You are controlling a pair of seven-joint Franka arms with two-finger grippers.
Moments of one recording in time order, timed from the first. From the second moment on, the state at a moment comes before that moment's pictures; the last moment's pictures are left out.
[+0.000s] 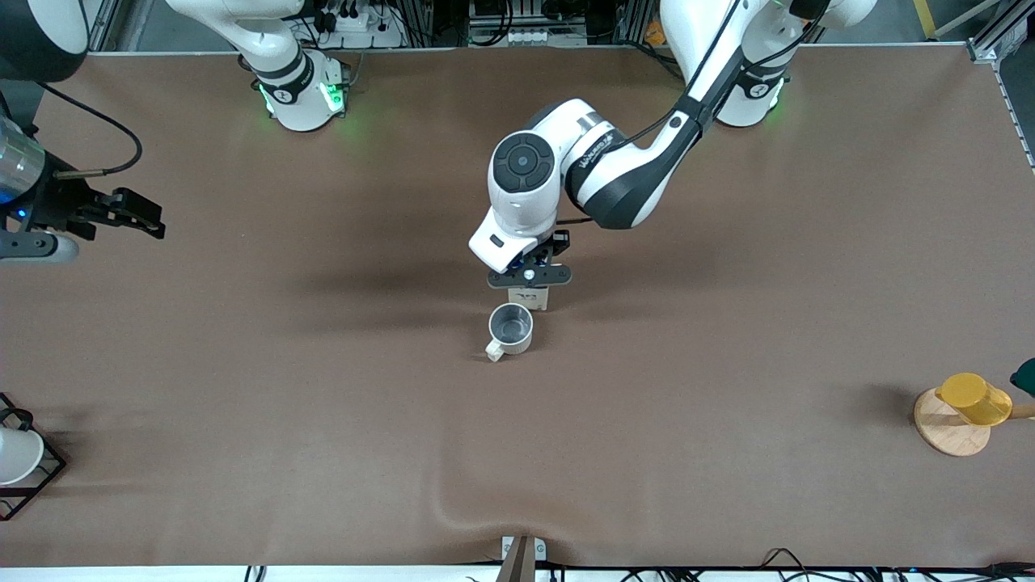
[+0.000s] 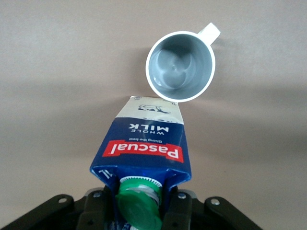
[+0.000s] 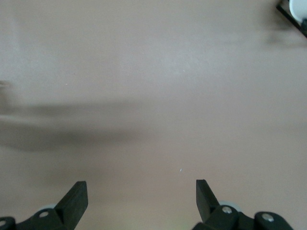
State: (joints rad) left arm -0.67 0.64 -0.17 -1.32 0.02 1.89 -0.86; right arm -0.01 0.01 0.03 -1.61 -0.02 1.55 0.04
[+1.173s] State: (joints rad) left arm -0.68 0.69 -0.17 -1.31 0.00 1.96 -0.92; right arm -0.06 0.00 0.00 -1.55 0.03 1.47 0.04
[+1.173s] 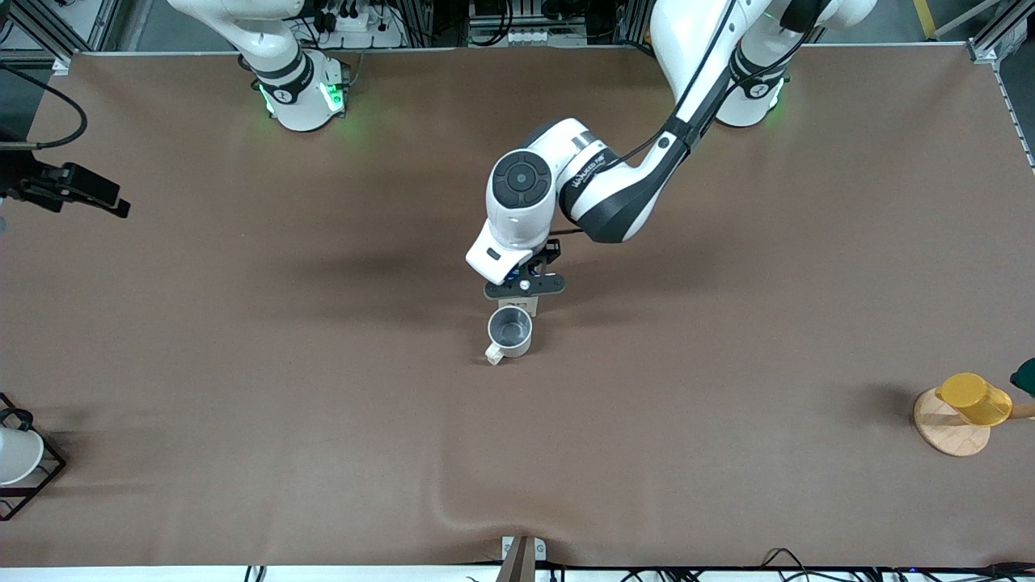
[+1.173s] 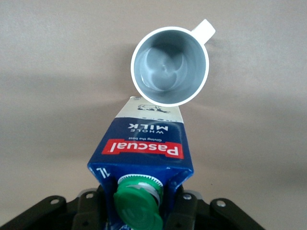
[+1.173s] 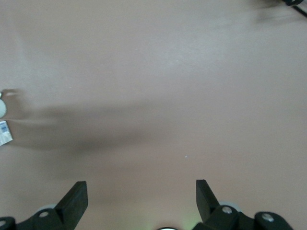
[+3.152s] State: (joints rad) left arm -0.14 0.19 -0.15 -1.34 0.01 1.56 -0.56; right arm -0.04 0.00 -0.01 -1.55 0.01 1.47 -0.03
